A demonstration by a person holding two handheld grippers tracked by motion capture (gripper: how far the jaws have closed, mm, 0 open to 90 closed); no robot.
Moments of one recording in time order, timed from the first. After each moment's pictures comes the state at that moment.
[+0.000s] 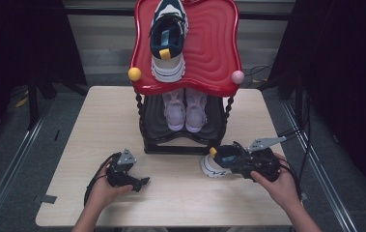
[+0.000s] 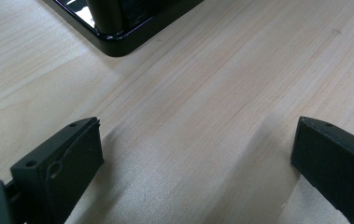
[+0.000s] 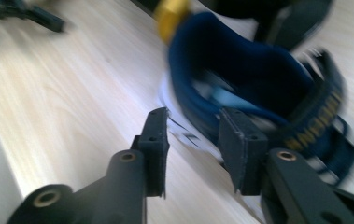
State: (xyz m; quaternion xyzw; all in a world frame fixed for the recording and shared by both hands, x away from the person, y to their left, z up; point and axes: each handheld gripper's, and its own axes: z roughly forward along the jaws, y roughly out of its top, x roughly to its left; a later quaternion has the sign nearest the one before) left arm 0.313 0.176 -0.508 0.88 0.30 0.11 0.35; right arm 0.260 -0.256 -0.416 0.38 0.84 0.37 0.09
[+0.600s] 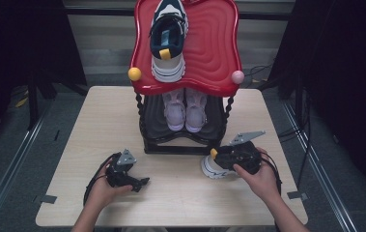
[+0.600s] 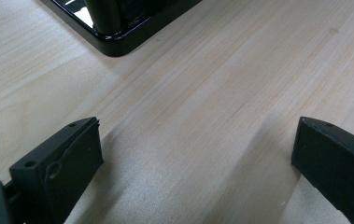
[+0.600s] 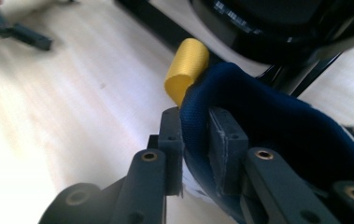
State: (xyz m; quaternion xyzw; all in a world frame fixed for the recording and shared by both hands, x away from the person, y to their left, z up) left arm 0.313 0.177 -0.509 0.88 0.29 0.11 0.36; right arm 0.283 -0.223 -0.422 0.39 0.85 0.35 0.09
